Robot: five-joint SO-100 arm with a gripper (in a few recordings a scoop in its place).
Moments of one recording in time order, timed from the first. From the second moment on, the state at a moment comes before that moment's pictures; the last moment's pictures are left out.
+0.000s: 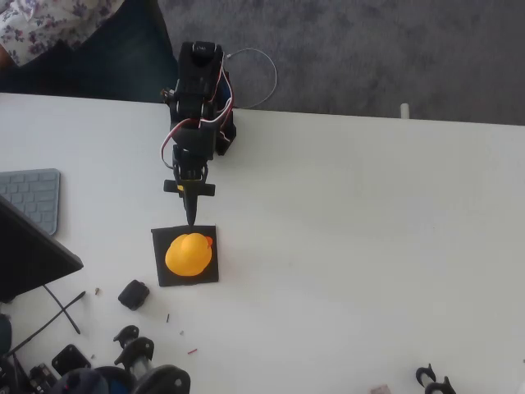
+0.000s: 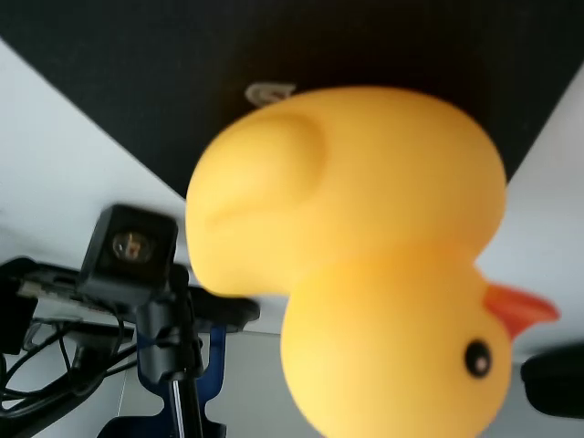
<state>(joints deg) 9.8 174.6 158.0 58.6 -14.8</state>
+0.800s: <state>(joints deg) 9.8 187.3 165.3 58.9 -14.1</state>
